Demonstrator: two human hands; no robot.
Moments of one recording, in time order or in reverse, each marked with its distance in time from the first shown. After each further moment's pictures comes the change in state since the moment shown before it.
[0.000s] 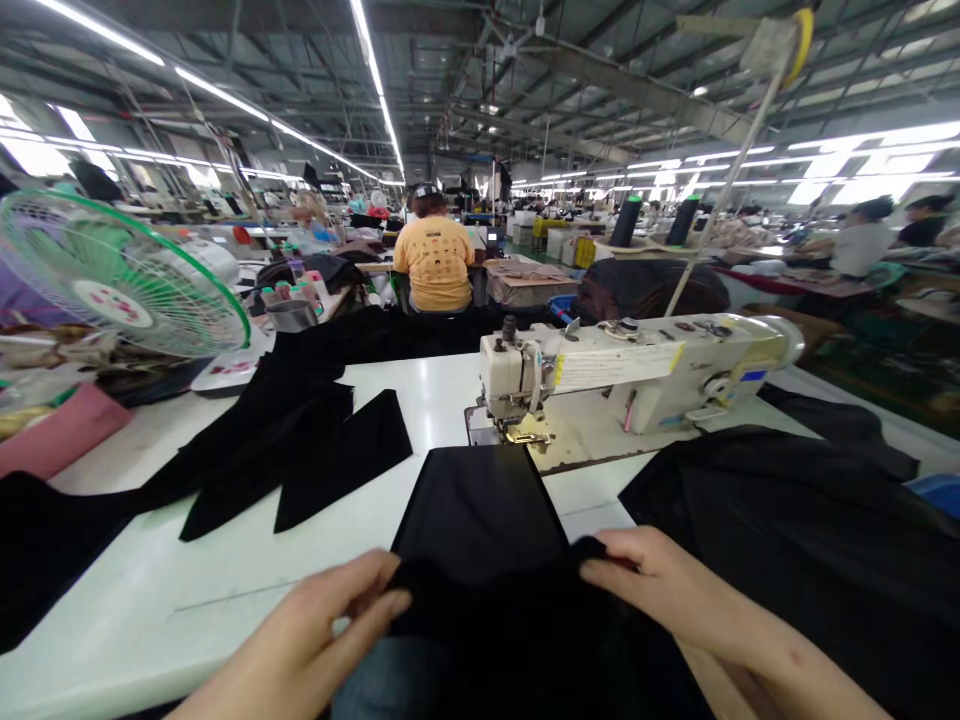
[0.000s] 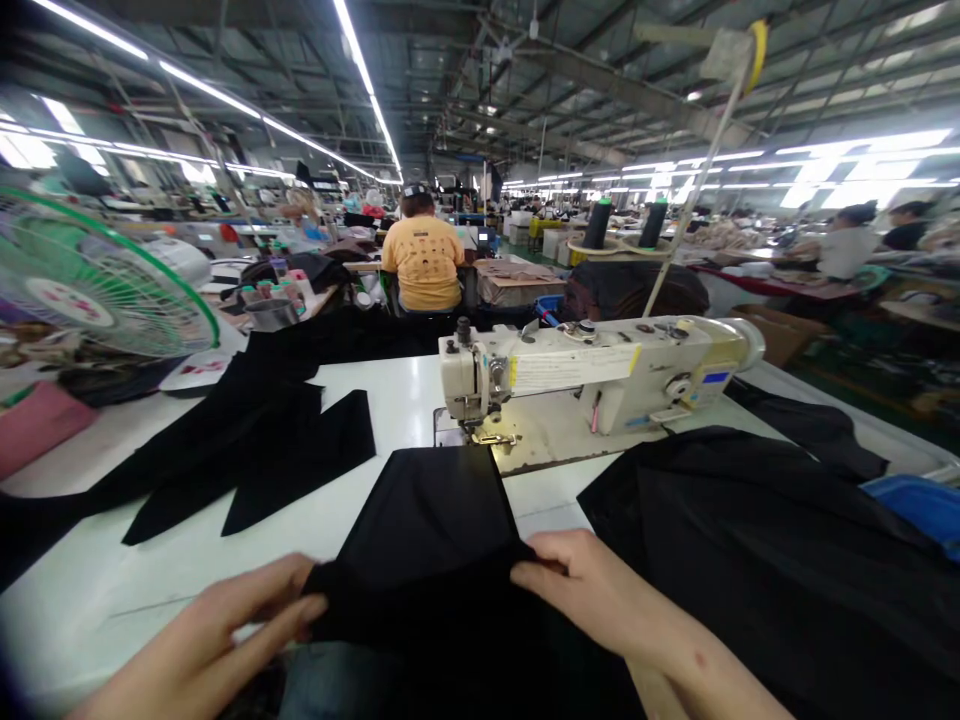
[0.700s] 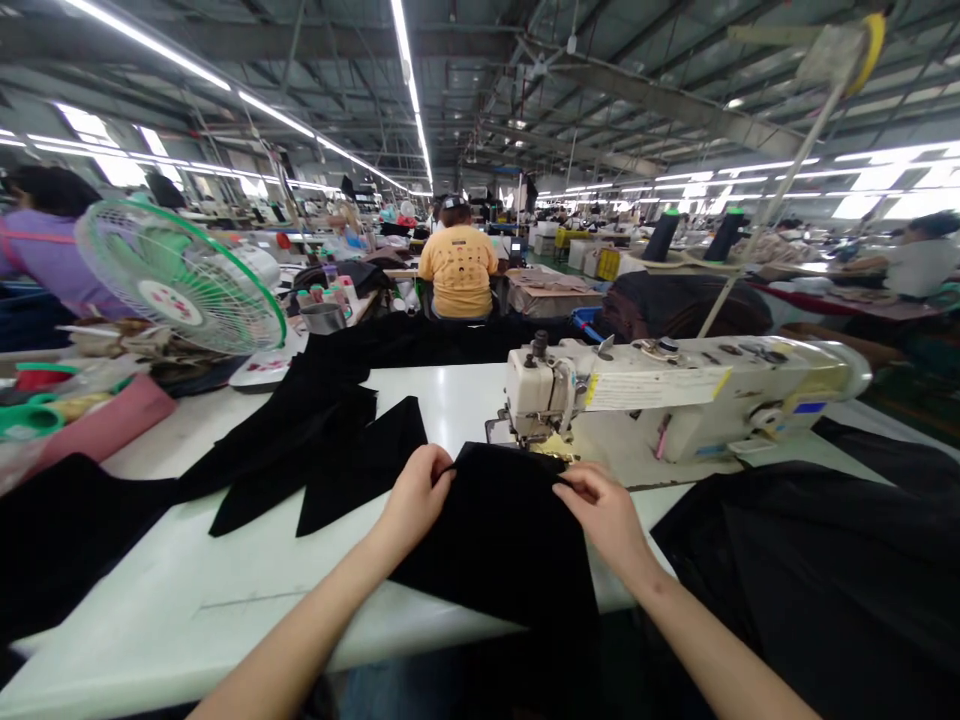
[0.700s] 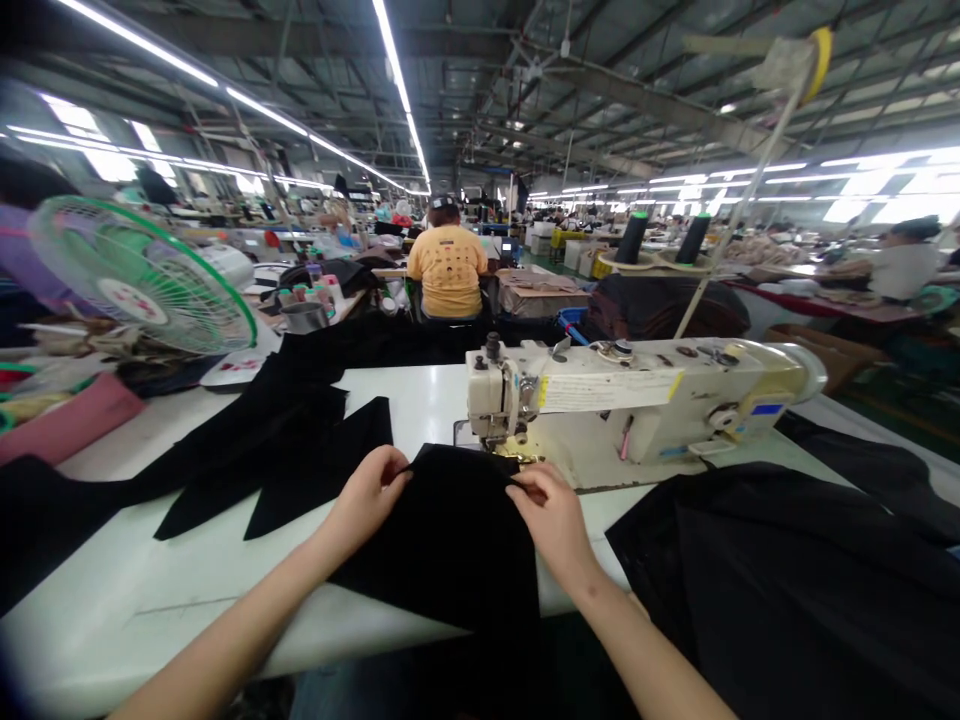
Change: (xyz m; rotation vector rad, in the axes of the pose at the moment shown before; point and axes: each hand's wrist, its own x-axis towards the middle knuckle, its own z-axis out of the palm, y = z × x) left_hand 0.127 -0.052 0.037 0.259 0.108 -0.071; right_hand 0.111 0.046 0.040 -0.045 0.579 -0.129
